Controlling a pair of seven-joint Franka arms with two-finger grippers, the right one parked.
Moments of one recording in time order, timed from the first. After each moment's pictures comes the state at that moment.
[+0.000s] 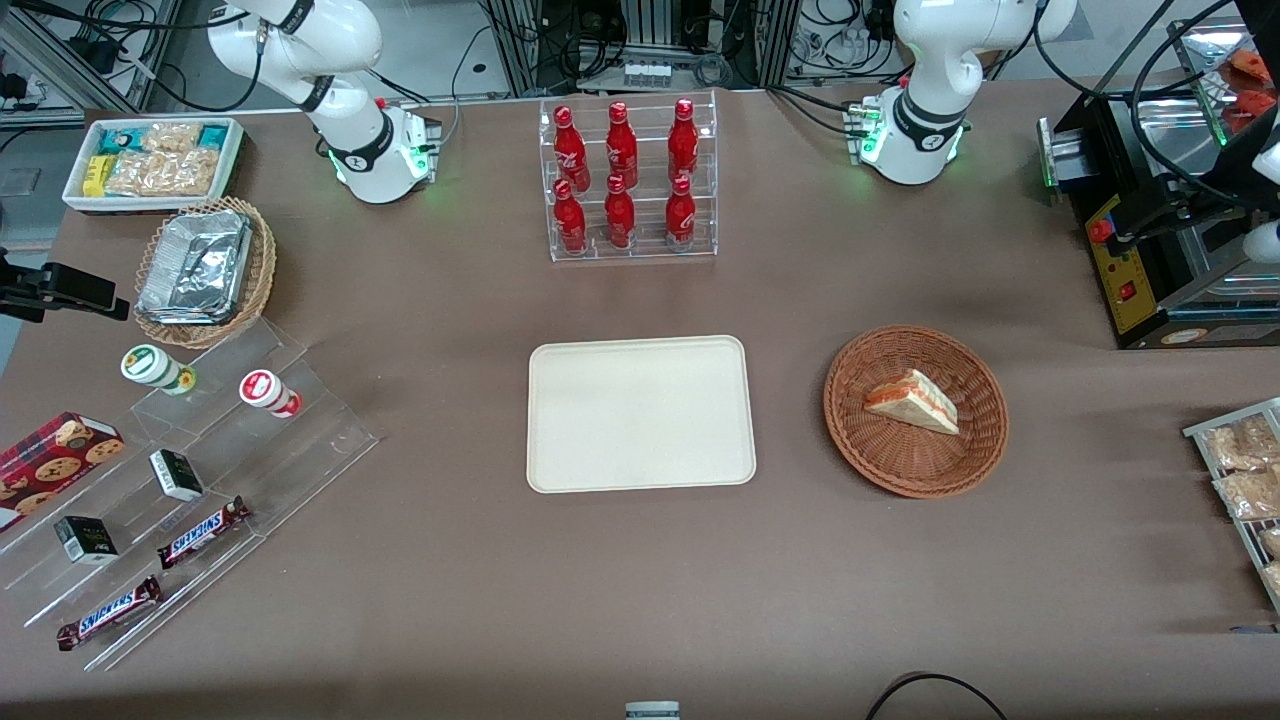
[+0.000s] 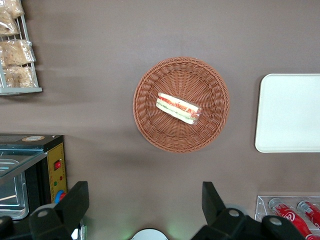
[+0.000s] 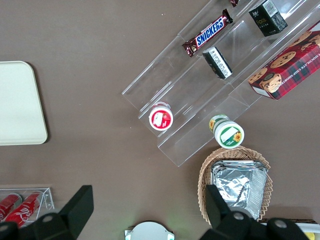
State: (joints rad) arm -0.03 -0.04 0.01 -1.49 0.00 1.42 -0.06
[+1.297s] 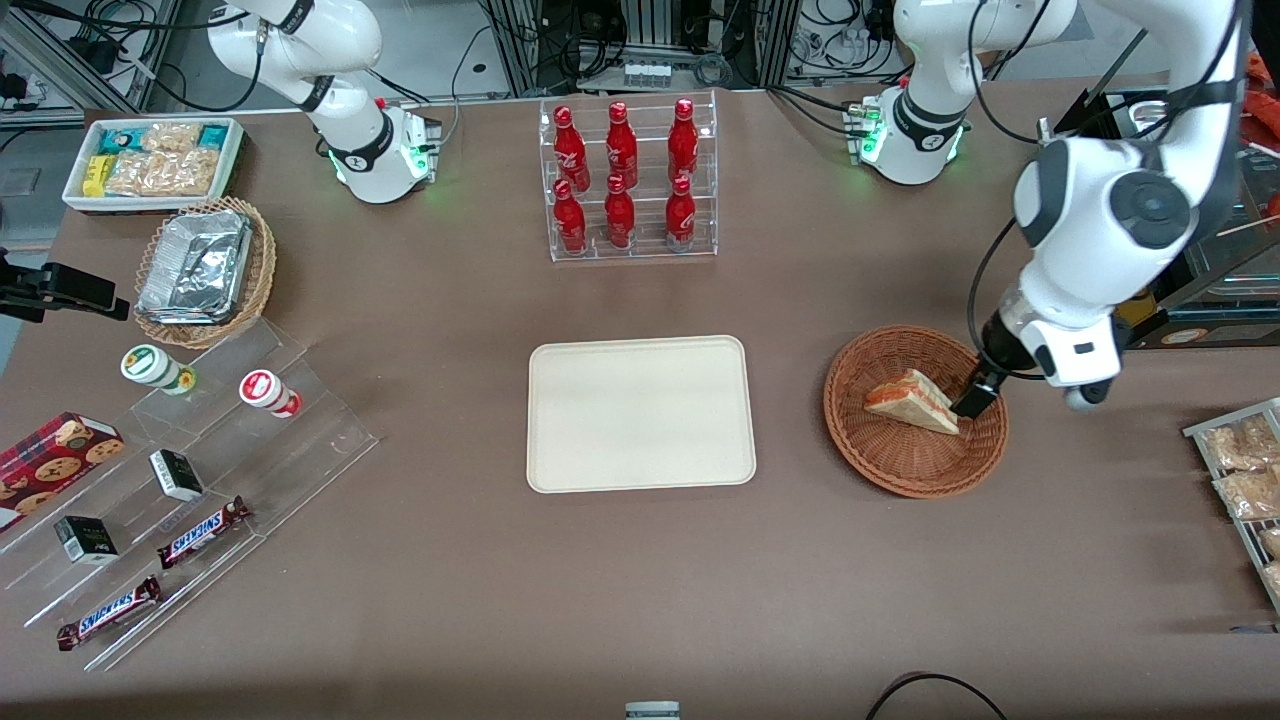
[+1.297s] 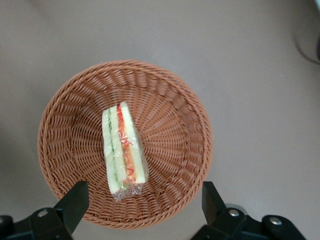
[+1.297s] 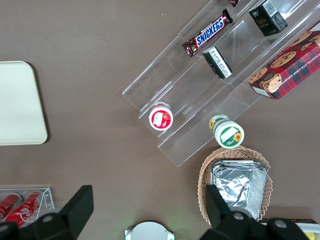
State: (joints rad) arm -0.05 0.03 -0.11 -2.17 -0.01 2.31 -1.17
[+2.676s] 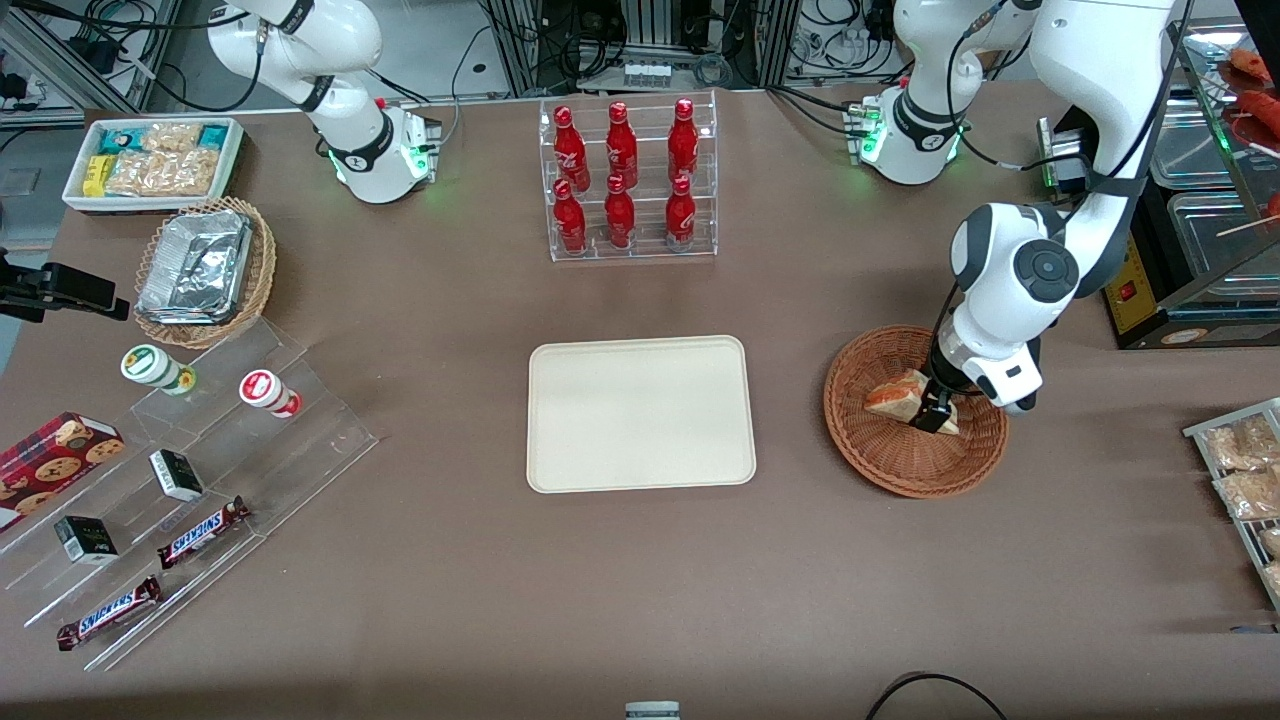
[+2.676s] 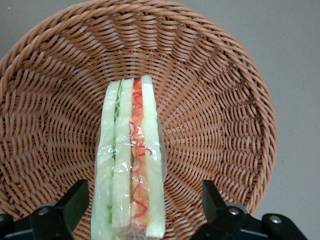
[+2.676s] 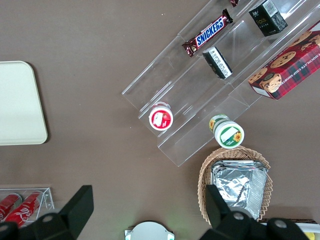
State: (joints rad) arm -0.05 0.21 -0.13 -2.31 -0.01 2.61 -1.39
